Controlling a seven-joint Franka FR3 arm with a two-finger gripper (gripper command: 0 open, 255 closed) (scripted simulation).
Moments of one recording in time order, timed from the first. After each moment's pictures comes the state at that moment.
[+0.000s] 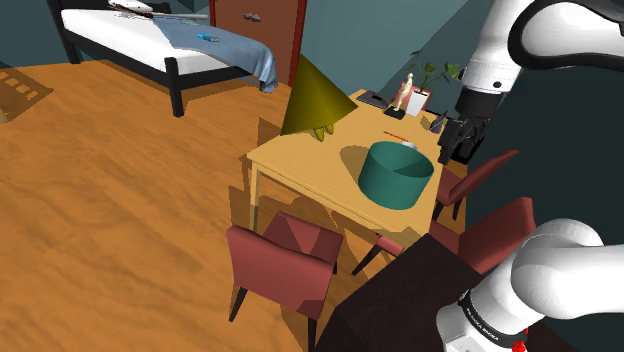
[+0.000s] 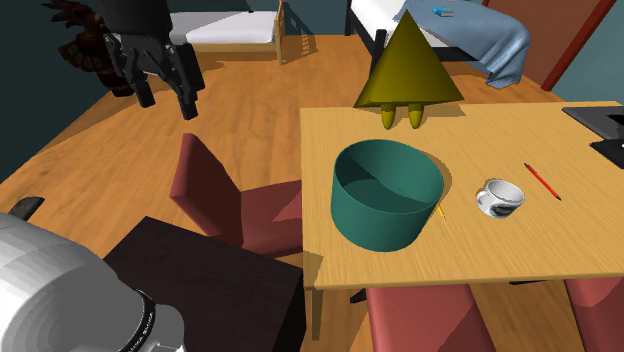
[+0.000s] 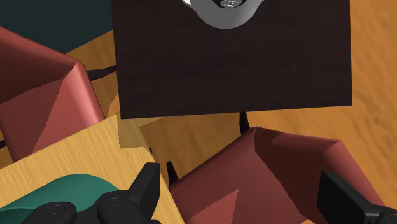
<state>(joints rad) -0.02 -0.83 -0.05 -2.45 -0.04 1.49 0.05</state>
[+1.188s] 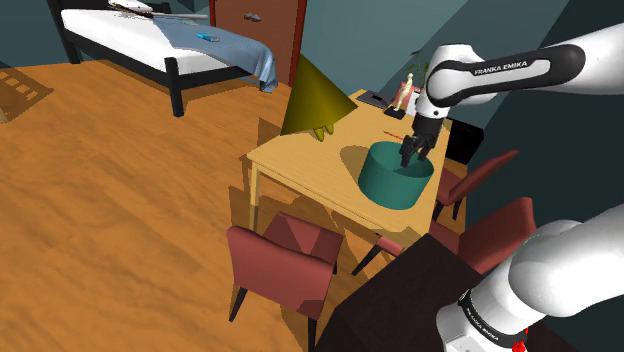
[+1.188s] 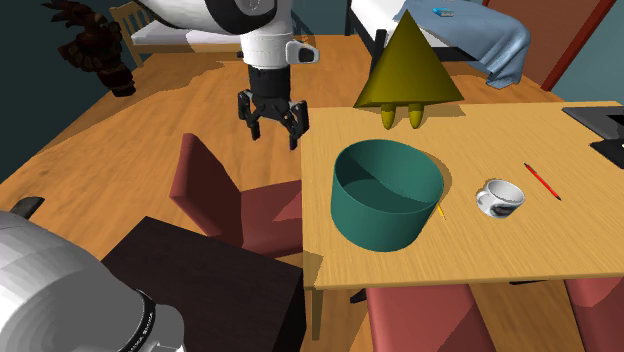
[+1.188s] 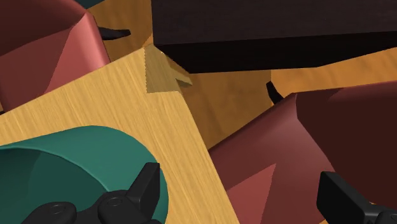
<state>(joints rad) -0.06 -0.33 -0.24 -2.40 -0.13 1.95 -0.15</state>
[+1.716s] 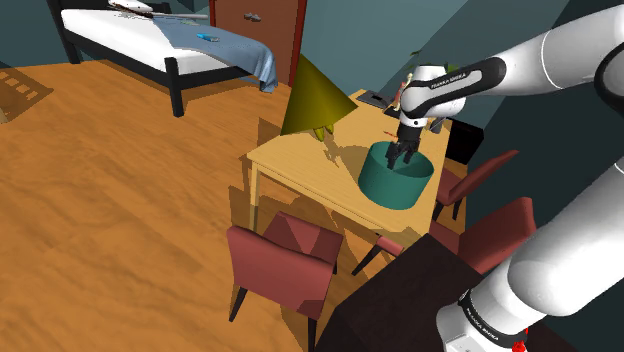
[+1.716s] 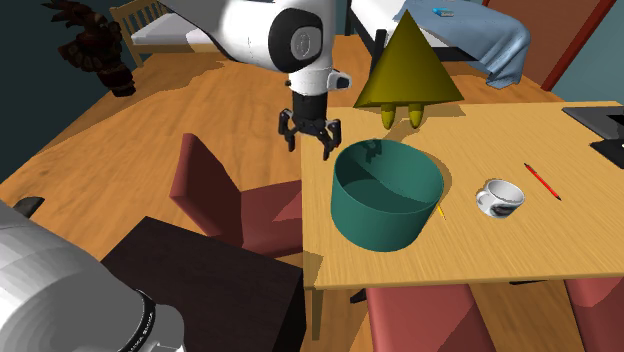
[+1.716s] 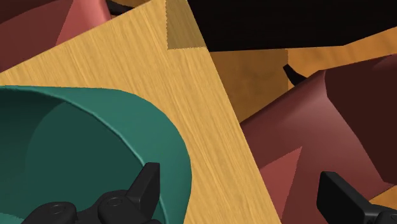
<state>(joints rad) -0.08 -0.01 -0.31 -2.25 -0.07 2.14 -0.28</state>
